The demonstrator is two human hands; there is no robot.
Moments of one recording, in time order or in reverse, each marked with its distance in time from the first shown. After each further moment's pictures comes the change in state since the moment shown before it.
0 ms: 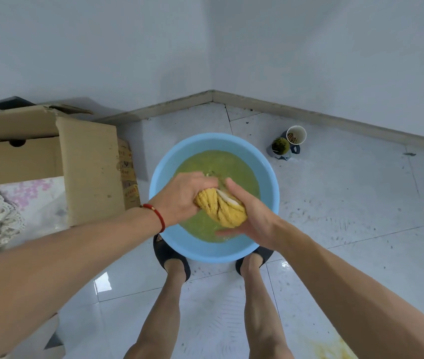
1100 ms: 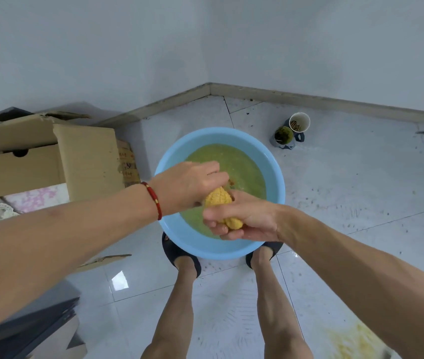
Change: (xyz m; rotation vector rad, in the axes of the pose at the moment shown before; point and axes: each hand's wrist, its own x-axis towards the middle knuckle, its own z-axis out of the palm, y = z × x) left_hand 0.029 0.009 -0.025 0.417 -0.167 0.407; right_hand -0.006 -0.015 0.016 -0.048 -0.419 0.027
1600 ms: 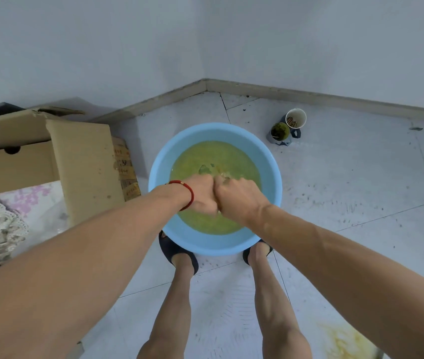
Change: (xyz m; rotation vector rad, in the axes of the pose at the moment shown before) left_hand 0.029 0.017 0.032 -0.474 -0.647 -0.846; right_hand 0.032 0.011 -0.011 -1.726 0.678 -0.009
